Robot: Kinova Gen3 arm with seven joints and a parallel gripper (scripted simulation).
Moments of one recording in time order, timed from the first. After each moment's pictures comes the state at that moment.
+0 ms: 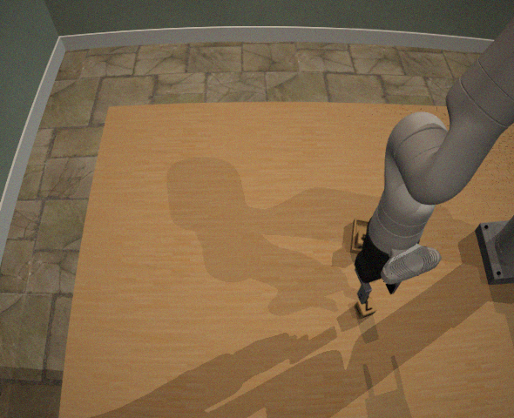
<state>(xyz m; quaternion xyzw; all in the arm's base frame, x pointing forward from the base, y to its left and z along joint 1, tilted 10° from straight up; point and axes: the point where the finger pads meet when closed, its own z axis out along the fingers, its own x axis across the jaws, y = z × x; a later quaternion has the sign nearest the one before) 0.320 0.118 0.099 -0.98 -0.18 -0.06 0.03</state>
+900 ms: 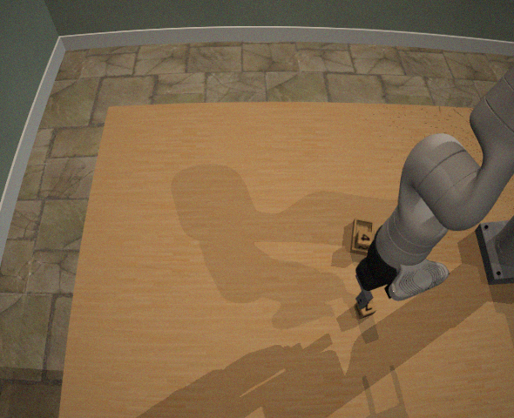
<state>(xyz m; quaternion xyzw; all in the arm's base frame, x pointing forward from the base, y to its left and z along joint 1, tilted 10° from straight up) 0.322 0.129 0.105 -0.98 -0.19 -0.08 -0.01</state>
